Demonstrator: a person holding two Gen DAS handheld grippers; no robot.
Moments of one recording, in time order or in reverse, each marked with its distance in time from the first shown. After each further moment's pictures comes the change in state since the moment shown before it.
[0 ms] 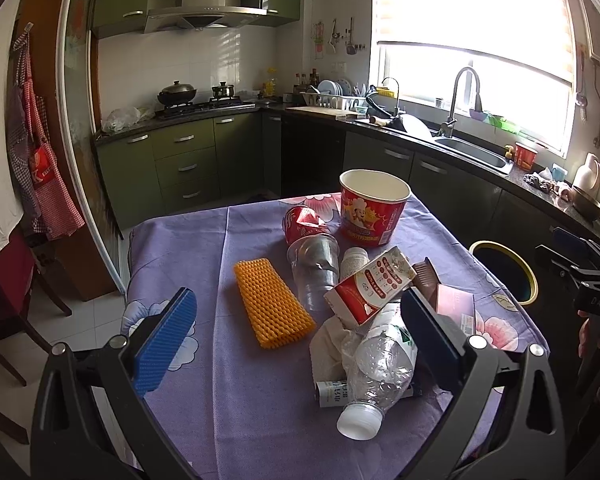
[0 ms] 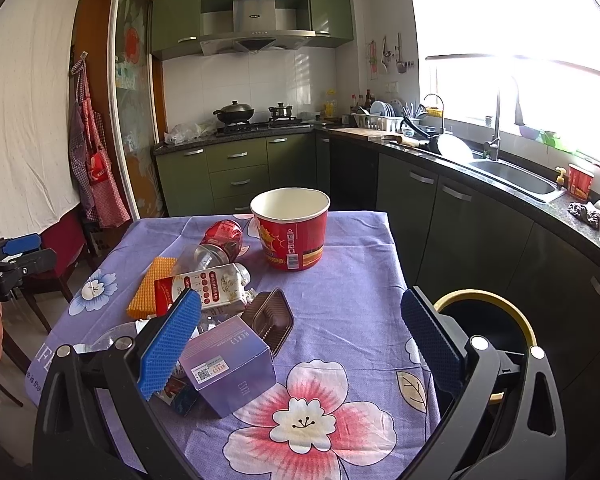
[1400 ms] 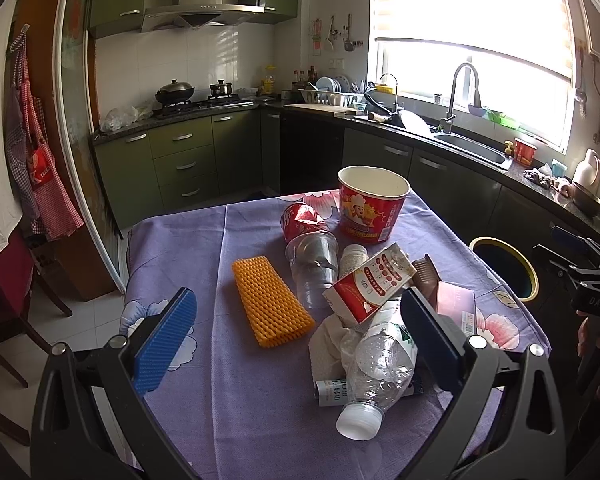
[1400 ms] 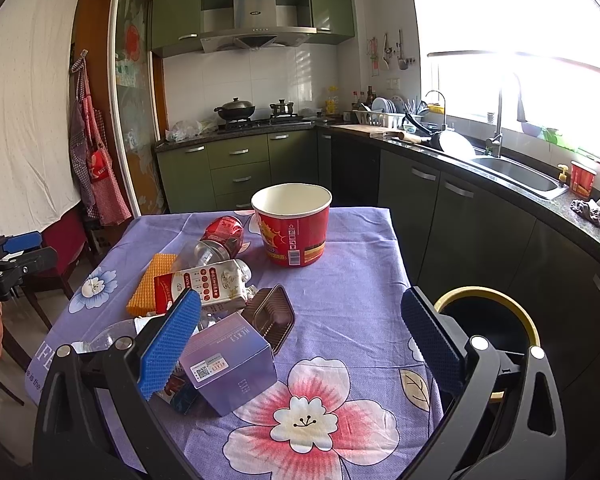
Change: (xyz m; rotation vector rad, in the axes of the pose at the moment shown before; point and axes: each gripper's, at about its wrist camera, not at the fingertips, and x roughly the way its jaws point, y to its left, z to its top) left arm 0.005 -0.001 -0.003 0.005 0.010 -0.002; right arm 0.005 0.000 -0.003 0.002 0.012 0.008
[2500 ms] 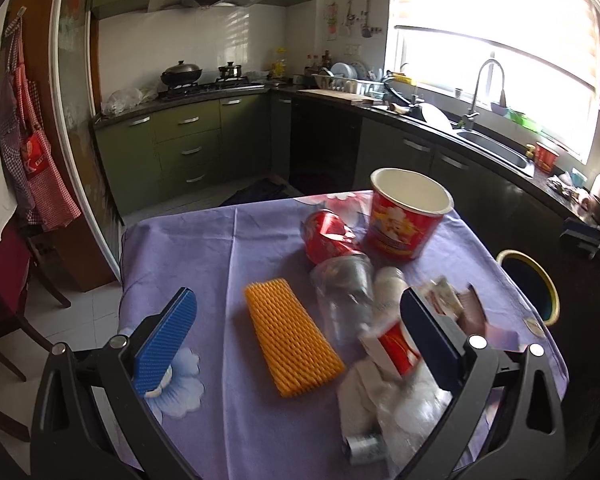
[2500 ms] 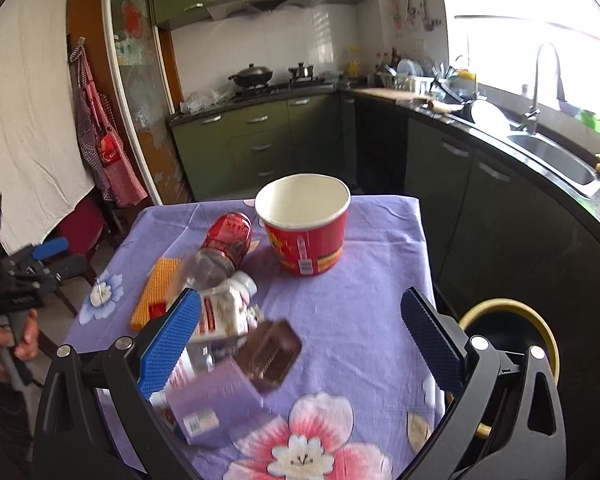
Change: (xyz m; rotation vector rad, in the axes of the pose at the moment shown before) left arm 0.080 0.033 0.048 -0.039 0.074 0.024; right arm 0.080 -0.025 0.080 0.018 0.194 0.116
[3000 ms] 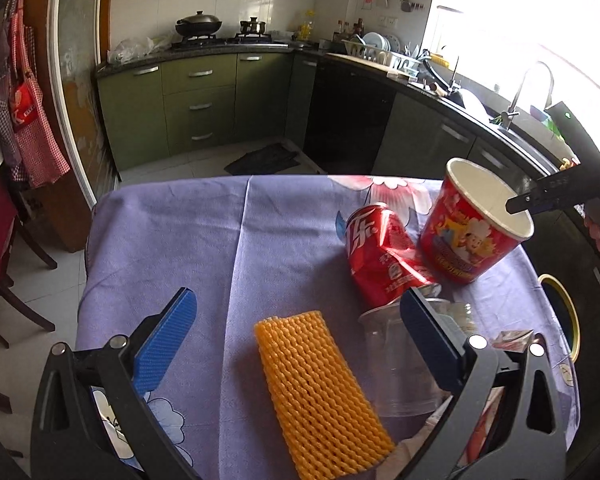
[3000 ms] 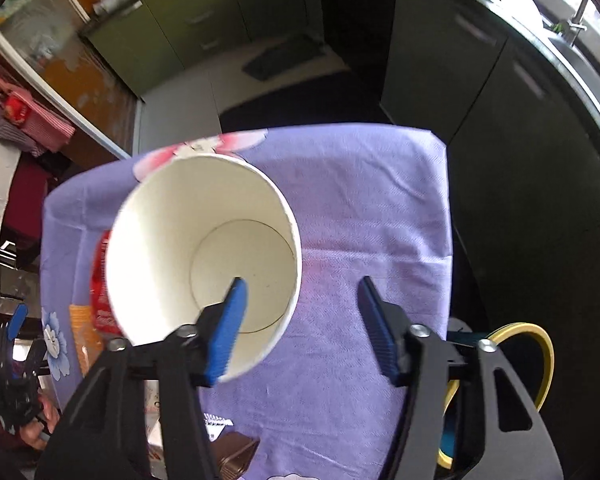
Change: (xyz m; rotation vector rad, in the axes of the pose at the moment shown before) left arm 0.114 0.037 0.013 -0.102 0.132 0.003; right arm 0.249 -0.065 0.121 0.137 0.617 -0.105
